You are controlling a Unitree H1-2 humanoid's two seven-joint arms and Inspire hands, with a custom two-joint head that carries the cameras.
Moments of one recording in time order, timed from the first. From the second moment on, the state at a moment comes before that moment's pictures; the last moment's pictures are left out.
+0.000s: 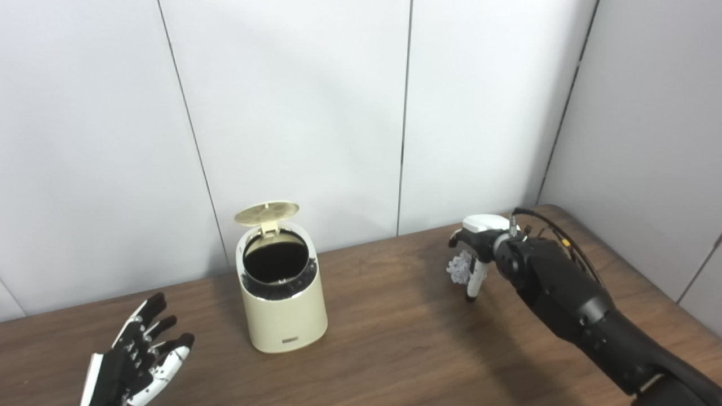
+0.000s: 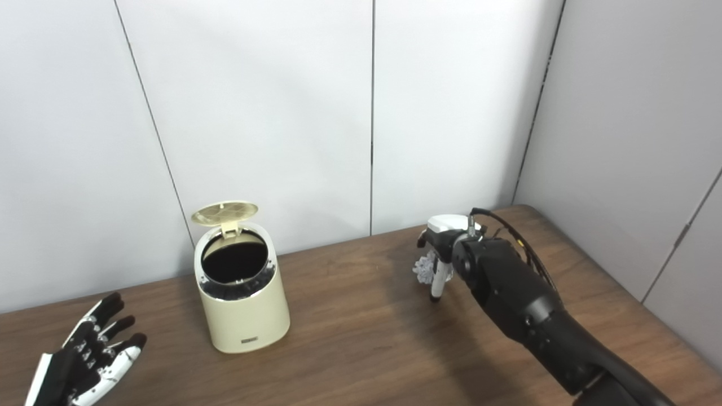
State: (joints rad) left arm -0.25 0.10 0.03 0.07 -0.02 -0.02 -0.06; right arm -0.64 -0.66 0.31 0.29 -0.89 0.43 0.57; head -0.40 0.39
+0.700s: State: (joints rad) left arm -0.25 0.10 0.02 0.07 -0.01 -0.02 -0.06; right arm -0.60 -0.65 0.28 0.30 -0.80 0.35 0.40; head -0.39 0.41
